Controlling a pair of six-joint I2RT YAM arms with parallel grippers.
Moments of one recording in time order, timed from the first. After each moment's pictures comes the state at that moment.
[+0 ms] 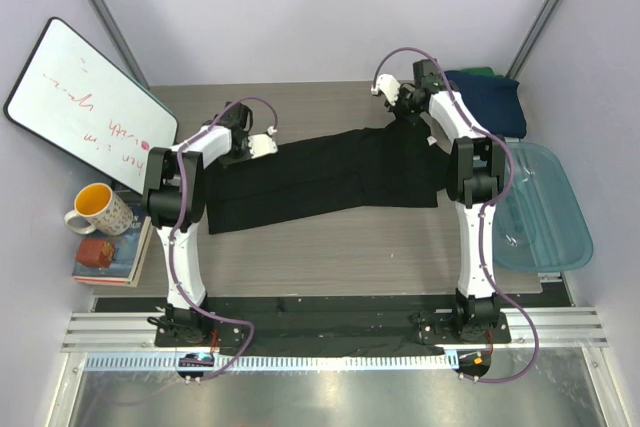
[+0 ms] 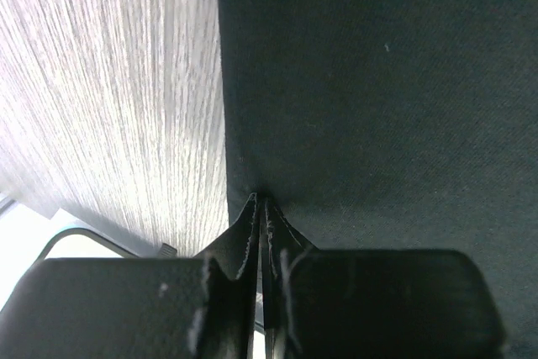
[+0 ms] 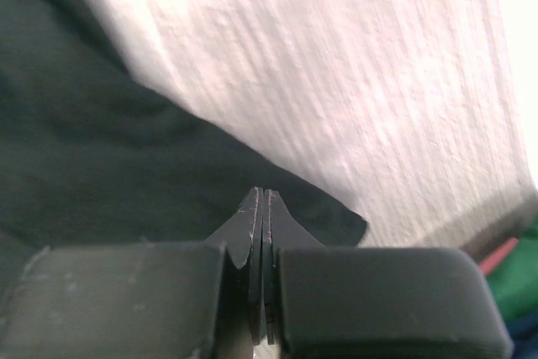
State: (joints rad) left arm -0.16 2.13 1.52 -0.55 -0.16 1.17; right arm 0.11 2.43 2.16 -0.67 -0.36 -1.01
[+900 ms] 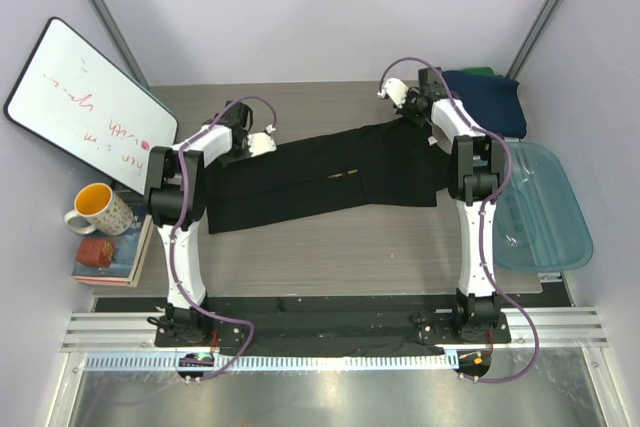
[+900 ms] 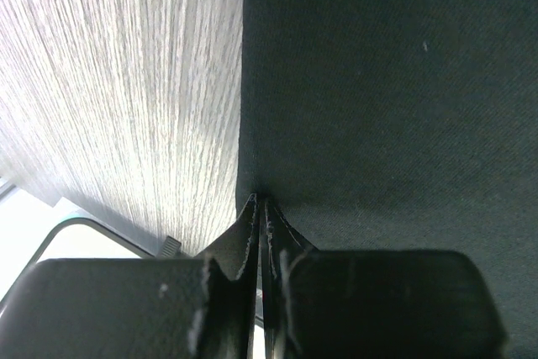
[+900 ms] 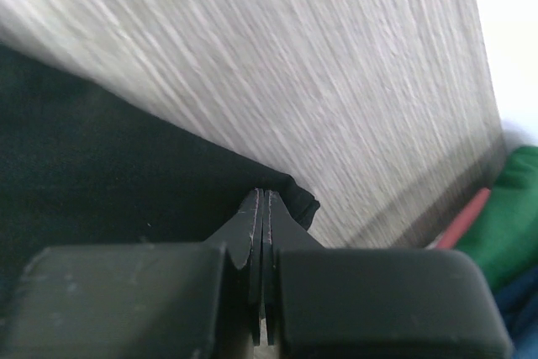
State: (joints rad) left arm -0.15 2.14 1.54 -0.54 -0.20 1.15; right arm 0.07 2.49 2.11 -0.47 -0.21 -1.00
